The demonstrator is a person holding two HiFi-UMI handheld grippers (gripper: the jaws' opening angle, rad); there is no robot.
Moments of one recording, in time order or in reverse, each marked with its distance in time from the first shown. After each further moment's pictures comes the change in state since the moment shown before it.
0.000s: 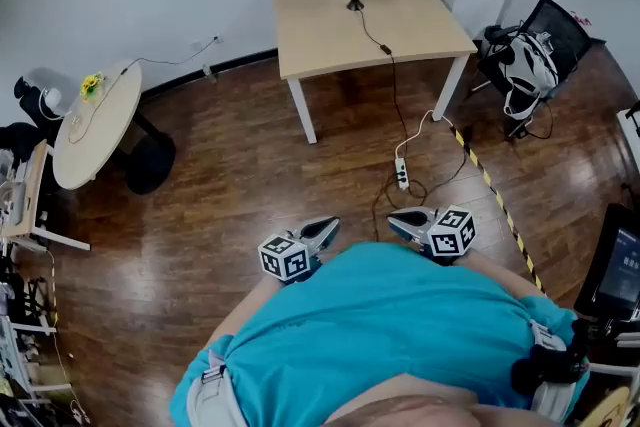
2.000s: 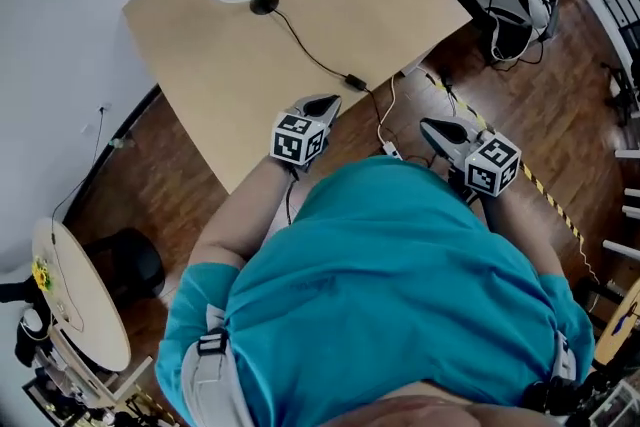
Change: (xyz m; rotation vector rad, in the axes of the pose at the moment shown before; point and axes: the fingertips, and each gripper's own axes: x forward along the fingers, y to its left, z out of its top) left arm 0.802 0.642 0.339 0.153 0.593 -0.204; right arm 0.055 -0.862 0.480 0.317 -0.198 -0.605
